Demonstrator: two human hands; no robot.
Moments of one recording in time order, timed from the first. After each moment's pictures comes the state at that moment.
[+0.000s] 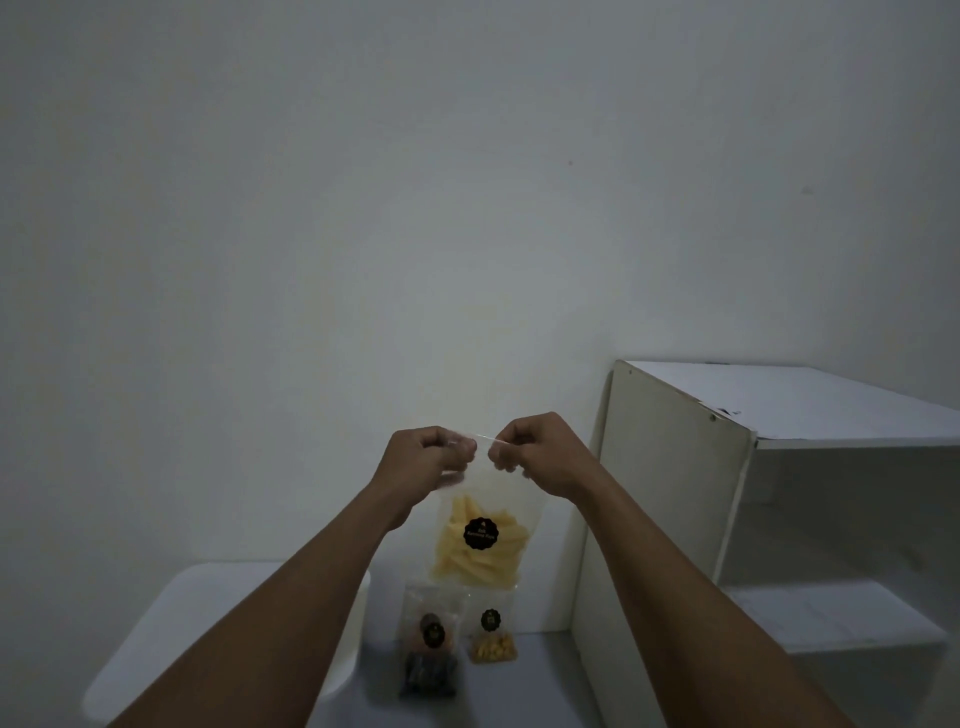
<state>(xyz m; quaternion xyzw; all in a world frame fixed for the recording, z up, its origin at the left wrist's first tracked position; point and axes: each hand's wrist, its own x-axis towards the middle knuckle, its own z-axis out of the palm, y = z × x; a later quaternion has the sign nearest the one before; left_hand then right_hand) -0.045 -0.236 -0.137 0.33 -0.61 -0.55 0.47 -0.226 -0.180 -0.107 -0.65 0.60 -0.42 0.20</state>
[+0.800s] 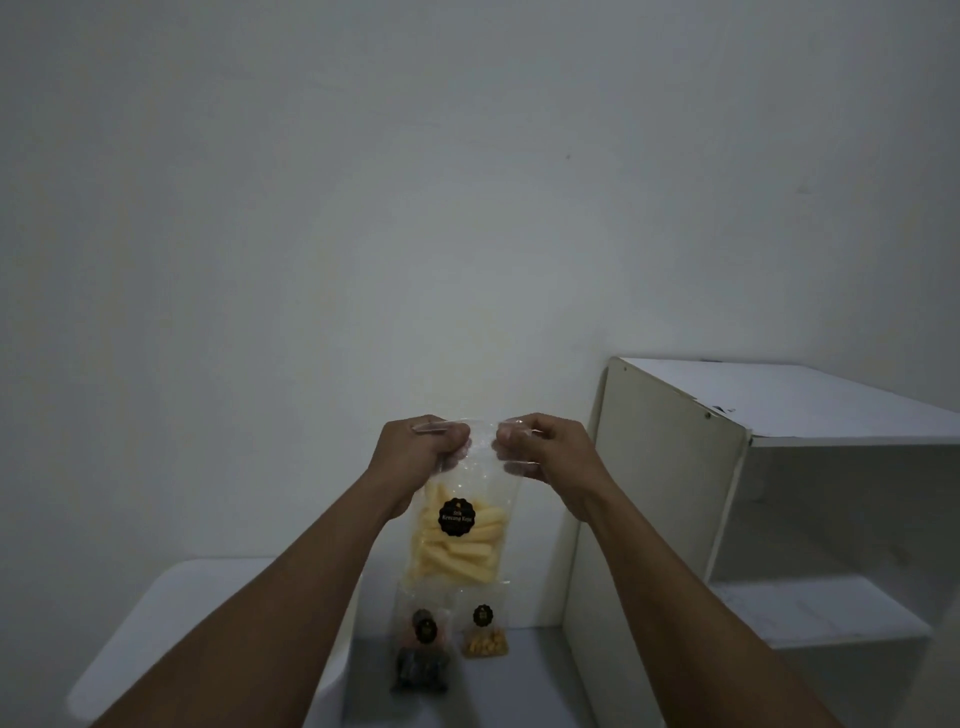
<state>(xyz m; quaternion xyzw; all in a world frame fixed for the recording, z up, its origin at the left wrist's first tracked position) -0.051 -0.242 -0.132 0.32 -0.56 -0.57 0.50 -0.230 -0.172 -0.119 -0.53 0.50 -0.59 0.36</state>
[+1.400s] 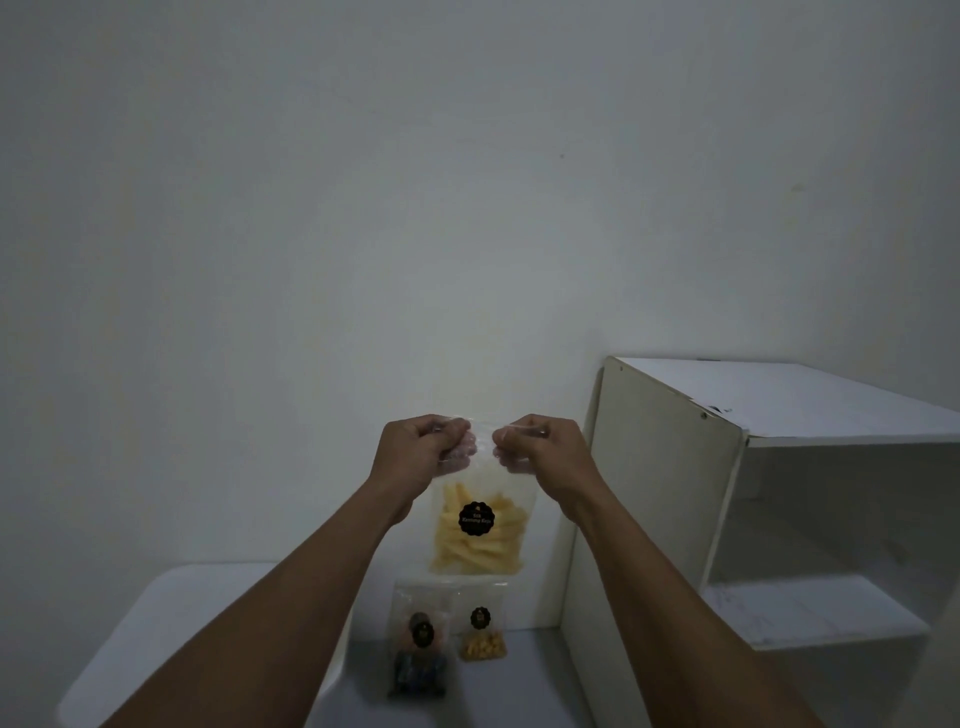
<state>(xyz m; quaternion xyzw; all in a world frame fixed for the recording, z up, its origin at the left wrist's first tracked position) -0.060 -0.235 -0.129 0.29 -0.56 -0.59 0.51 -0.227 -0.175 -0.118 -0.53 0.53 -0.59 0.30</state>
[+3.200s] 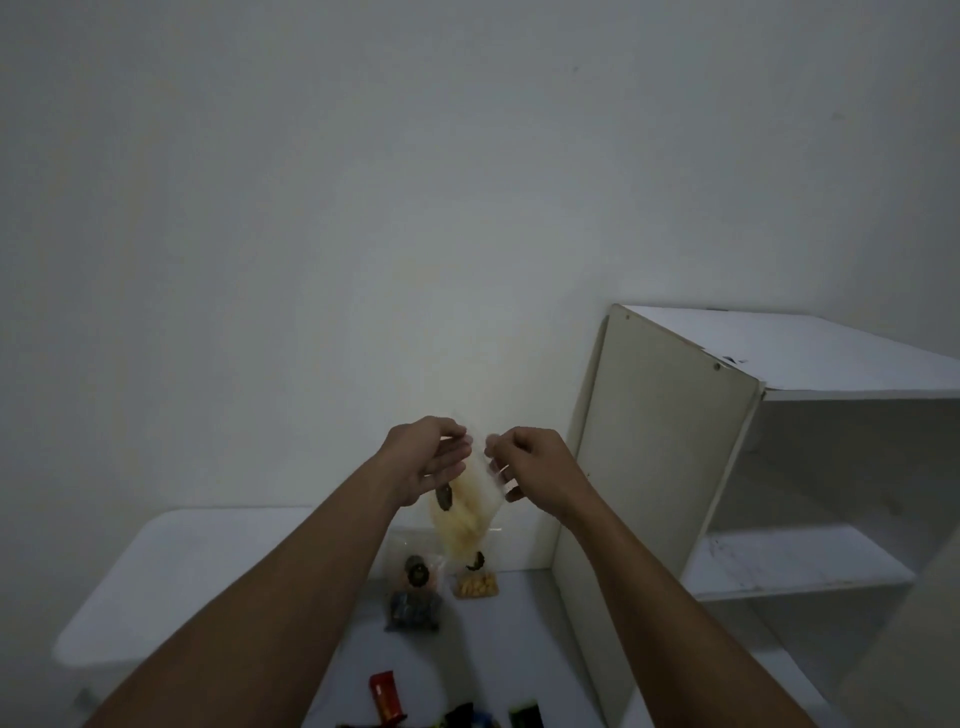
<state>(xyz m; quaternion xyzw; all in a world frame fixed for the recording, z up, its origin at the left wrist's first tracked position) -0.073 -0.247 -0.168 0.45 -0.42 -0.69 0.38 -0.226 -0.170 -0.173 -0.55 0.63 -0.46 0.28</state>
